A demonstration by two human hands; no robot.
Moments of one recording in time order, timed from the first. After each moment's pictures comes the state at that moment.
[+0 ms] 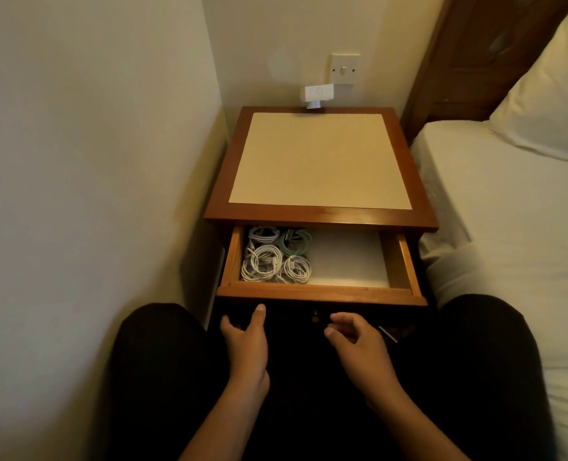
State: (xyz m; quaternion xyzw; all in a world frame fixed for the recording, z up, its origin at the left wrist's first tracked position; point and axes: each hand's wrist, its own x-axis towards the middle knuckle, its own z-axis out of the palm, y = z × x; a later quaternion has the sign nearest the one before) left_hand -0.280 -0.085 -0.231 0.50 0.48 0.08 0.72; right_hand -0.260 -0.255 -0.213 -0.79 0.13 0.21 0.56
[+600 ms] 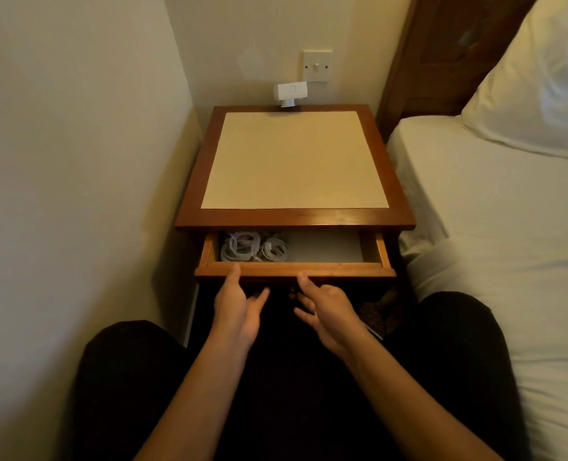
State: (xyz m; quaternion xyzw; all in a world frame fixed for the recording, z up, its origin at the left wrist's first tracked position) left_hand -0.197 -0.077 -0.213 0.29 0.41 0.06 0.86; right_hand -0.183 -0.226 -0.222 -0.54 0.22 0.26 0.77
